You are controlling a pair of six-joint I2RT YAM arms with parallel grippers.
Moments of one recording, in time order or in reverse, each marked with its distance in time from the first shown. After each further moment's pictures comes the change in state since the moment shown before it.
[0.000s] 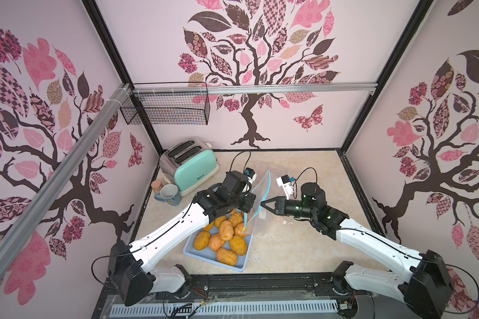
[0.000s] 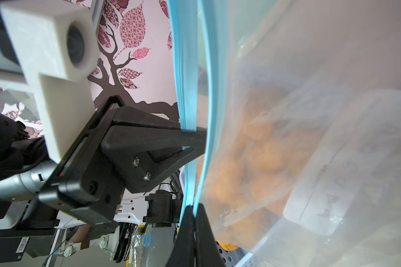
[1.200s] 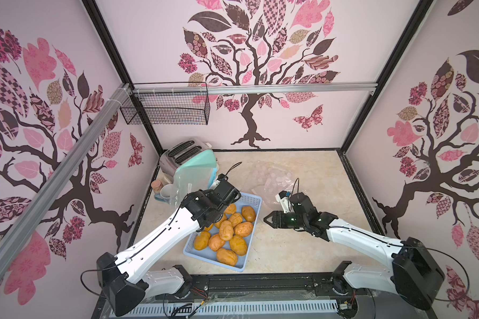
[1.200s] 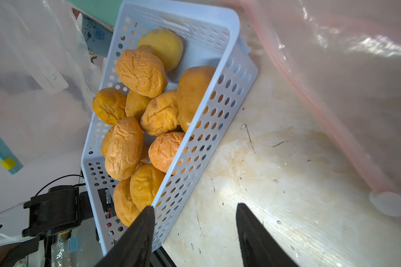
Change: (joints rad) left arm 0.013 -0.090 -0.002 -0.484 -0.739 0.079; right arm 0.029 0.135 -0.105 -0.178 0.181 -0.173
